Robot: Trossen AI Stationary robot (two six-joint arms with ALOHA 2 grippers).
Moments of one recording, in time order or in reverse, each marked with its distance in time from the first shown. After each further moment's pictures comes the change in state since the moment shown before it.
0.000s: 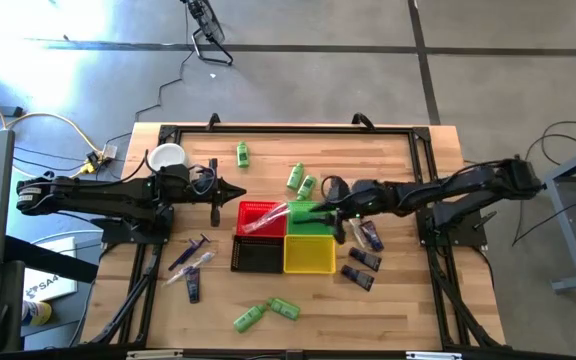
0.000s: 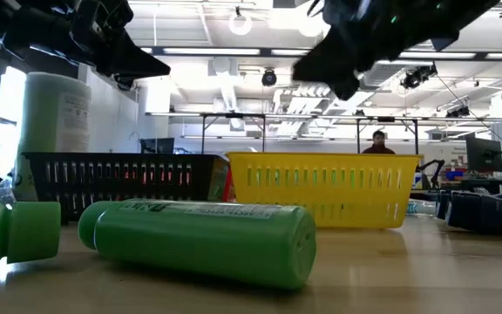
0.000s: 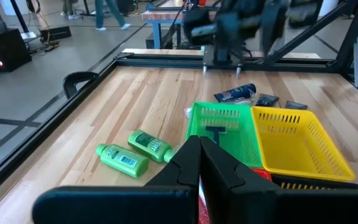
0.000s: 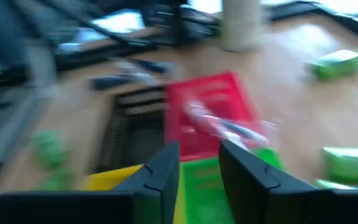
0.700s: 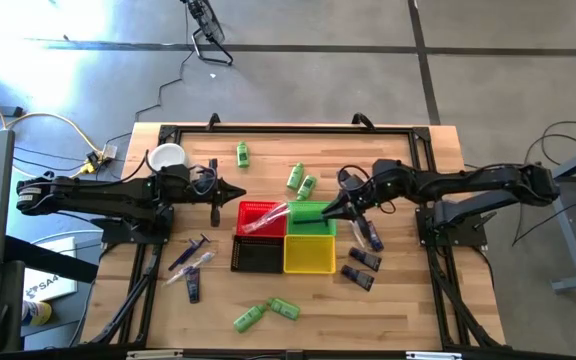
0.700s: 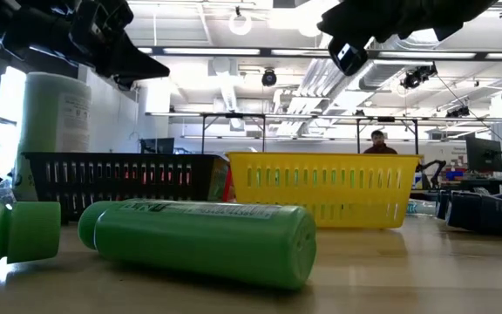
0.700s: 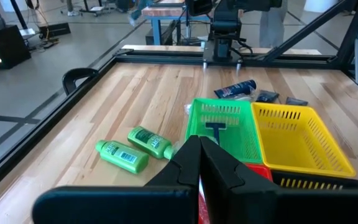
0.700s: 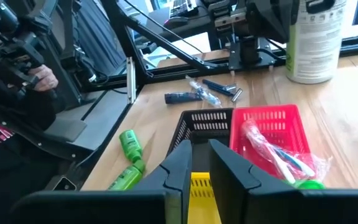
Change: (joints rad) left arm 0.000 0.000 0.000 -0.016 0.000 0.000; right arm -0.116 -0.178 0.000 -0.101 -0.329 -0.052
